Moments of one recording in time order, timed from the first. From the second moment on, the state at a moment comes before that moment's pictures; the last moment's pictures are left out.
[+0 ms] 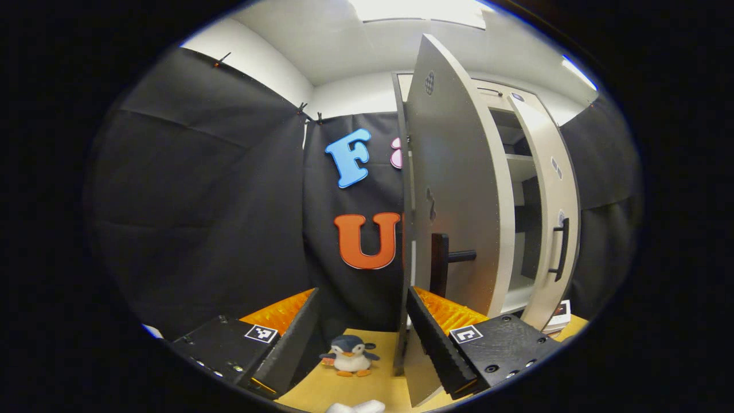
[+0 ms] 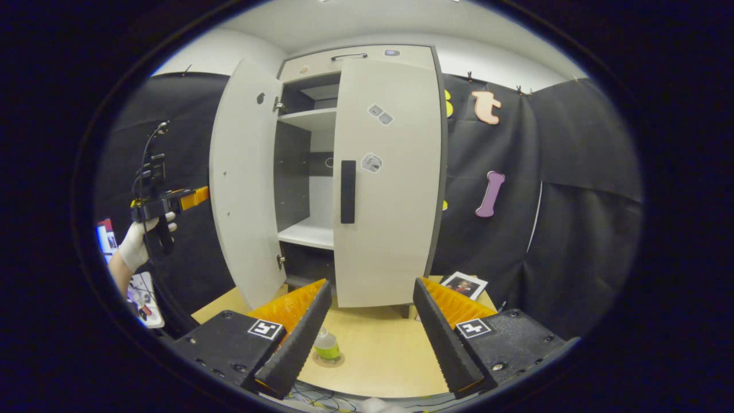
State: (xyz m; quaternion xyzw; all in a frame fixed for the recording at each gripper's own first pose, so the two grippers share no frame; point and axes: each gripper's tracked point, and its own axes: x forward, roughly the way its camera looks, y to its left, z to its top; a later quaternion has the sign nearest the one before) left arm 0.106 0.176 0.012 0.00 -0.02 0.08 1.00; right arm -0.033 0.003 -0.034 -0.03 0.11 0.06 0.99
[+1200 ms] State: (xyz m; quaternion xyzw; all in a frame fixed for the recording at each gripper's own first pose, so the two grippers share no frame) left arm 0.118 0.080 0.000 -0.04 0.02 0.02 1.00; right arm -0.024 -0.026 -0.021 0.00 0.09 0.03 1.00
